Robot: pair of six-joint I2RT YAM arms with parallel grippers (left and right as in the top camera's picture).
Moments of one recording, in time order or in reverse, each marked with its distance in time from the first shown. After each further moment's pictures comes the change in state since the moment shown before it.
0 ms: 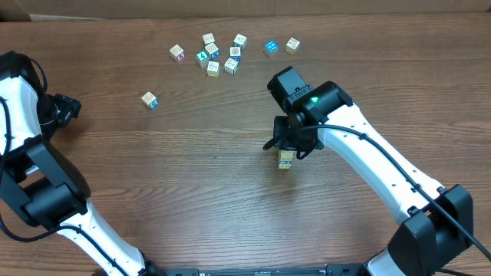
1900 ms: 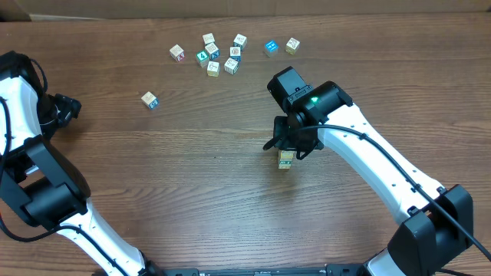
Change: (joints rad) left arm 0.000 0.000 0.000 -0.003 0.000 0.000; right arm 0.000 0.000 0.000 0.001 -0.002 0.000
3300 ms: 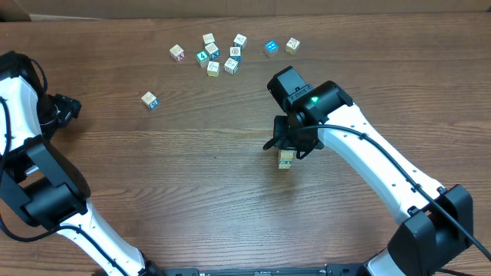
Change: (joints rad) left arm 0.000 0.000 0.000 0.000 0.000 0.000; right arm 0.000 0.000 0.000 0.002 0.002 -0.001
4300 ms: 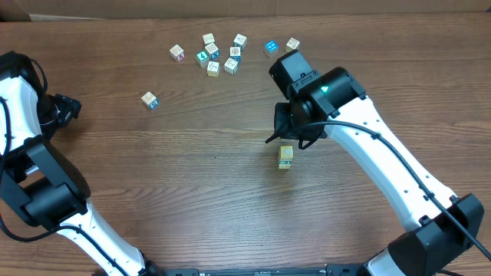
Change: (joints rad) left arm 0.000 0.000 0.000 0.000 0.000 0.000; right arm 0.000 -0.003 0.162 -0.106 0.028 -0.014
